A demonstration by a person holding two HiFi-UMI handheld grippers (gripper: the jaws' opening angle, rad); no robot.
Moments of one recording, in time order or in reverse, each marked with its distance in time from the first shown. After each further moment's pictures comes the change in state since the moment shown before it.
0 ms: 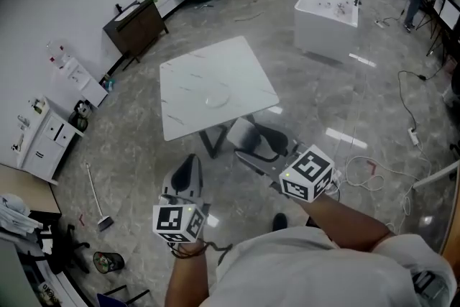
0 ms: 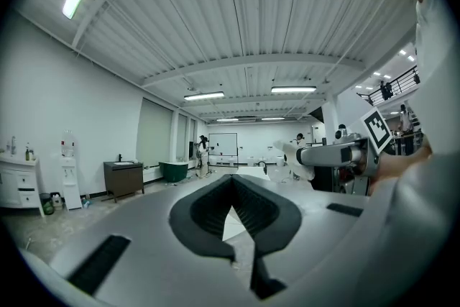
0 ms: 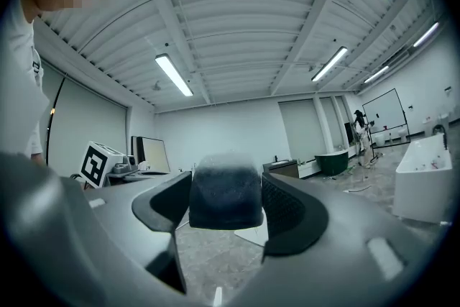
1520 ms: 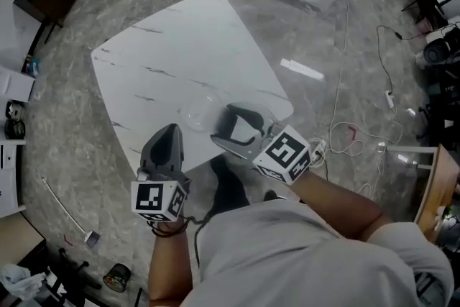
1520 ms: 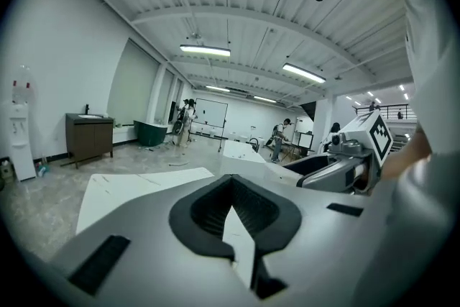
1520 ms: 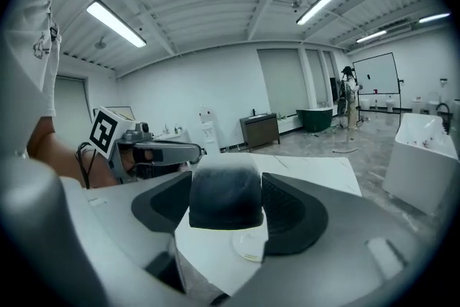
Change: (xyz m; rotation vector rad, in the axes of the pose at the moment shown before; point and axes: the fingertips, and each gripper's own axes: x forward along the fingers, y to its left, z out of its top) left arm 0.482 0.310 -0.157 -0.150 0.237 -0.224; right arm 0.399 -0.374 -0.173 0.094 0.376 -0.115
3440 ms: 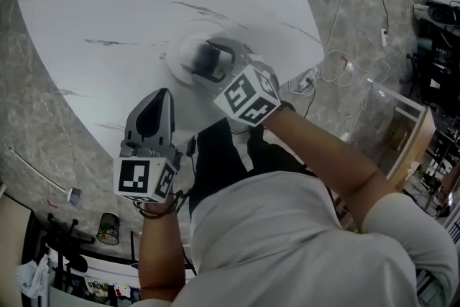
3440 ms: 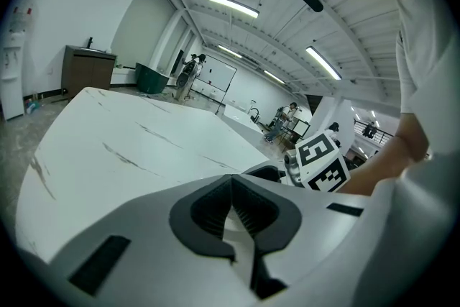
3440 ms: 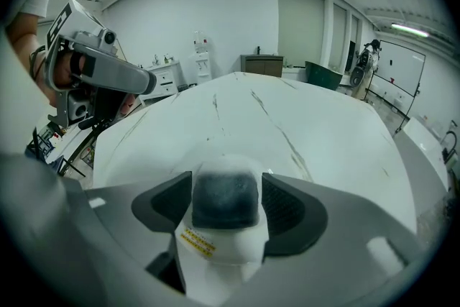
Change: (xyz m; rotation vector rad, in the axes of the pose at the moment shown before) left arm 0.078 0.109 -0.217 -0.227 0.291 -0.094; right arm 0.208 -0.092 -0.258 -0.128 0.496 -0.066
